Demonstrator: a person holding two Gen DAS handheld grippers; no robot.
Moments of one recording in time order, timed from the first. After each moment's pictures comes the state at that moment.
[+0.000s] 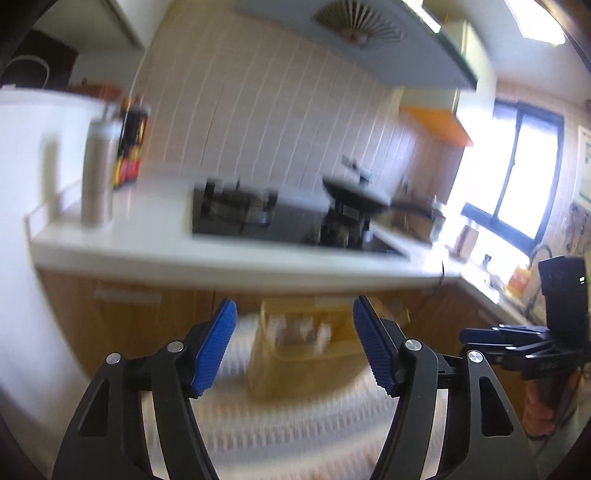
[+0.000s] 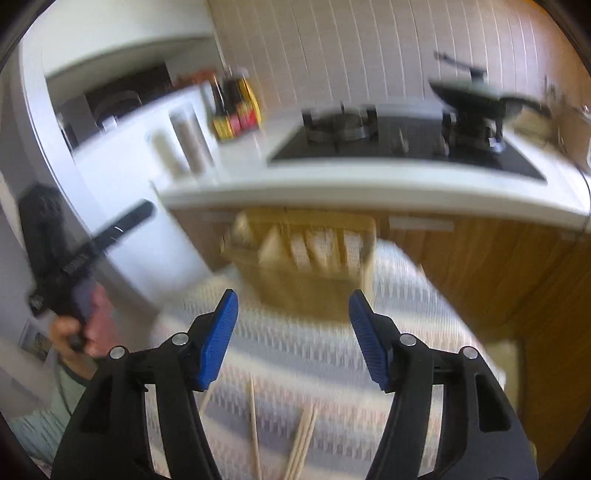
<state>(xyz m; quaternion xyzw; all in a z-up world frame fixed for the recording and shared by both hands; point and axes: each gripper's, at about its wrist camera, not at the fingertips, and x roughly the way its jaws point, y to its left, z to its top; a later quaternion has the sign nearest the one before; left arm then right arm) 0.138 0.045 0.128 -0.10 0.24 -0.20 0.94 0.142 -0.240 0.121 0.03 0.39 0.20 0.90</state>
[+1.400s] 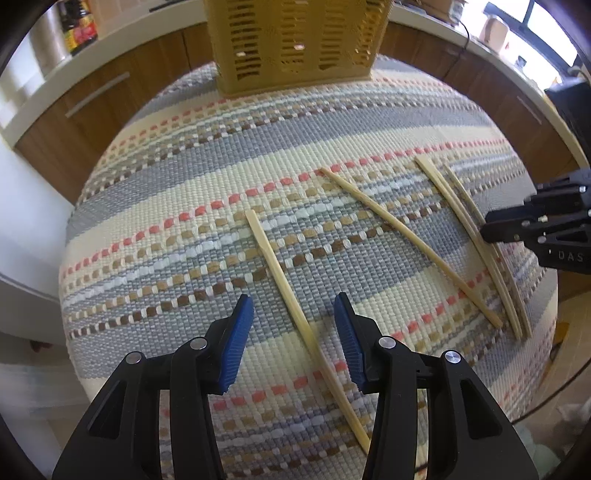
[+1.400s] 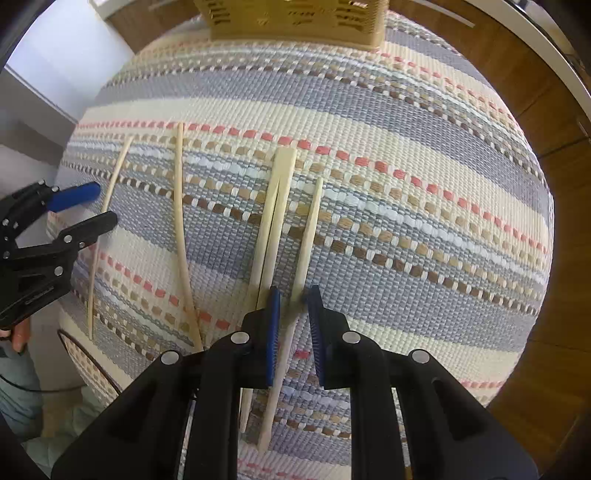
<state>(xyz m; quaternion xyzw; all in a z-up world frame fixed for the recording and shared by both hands) 0.077 -0.020 -0.059 0.10 0.56 -0.17 0.81 0.090 -0.197 -0.070 -0.08 0.65 0.14 0.74</state>
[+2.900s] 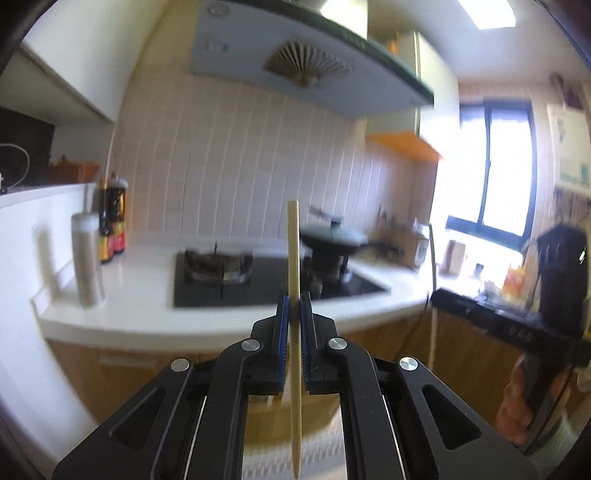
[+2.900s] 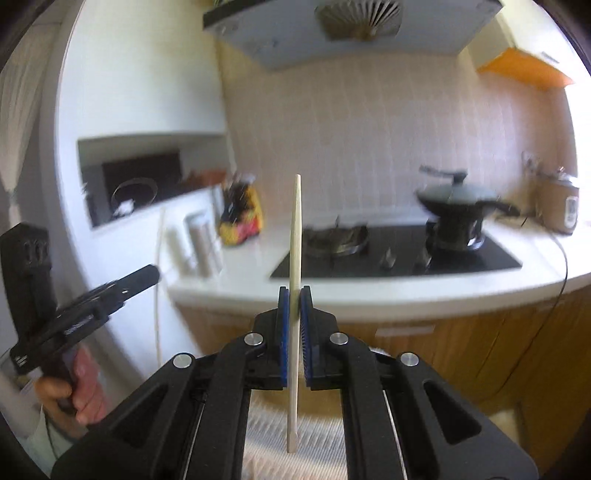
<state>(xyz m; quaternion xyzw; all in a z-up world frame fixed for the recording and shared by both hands) 0.107 -0.019 0.214 -0.06 0.10 -0.21 0.97 0.120 -0.246 0.208 0.06 0.15 0.19 0.97</state>
